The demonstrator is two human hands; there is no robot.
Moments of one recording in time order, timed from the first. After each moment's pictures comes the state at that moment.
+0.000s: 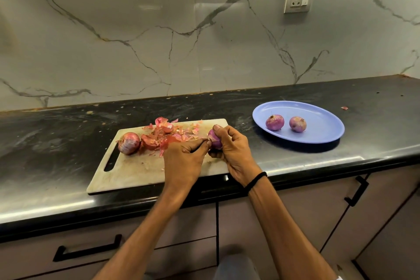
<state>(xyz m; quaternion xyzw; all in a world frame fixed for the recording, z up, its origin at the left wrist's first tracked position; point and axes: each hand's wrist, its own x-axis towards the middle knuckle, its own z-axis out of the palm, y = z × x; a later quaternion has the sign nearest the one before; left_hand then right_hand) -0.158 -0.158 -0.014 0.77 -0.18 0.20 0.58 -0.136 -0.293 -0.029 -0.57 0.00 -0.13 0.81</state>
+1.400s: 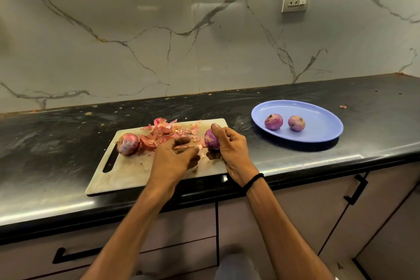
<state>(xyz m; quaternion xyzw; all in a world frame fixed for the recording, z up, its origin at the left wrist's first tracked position) -0.150 -0.139 -0.003 0.73 -0.02 -0.02 0.69 -0.139 -0.290 -0.029 -0.59 0.02 -0.14 0.80</state>
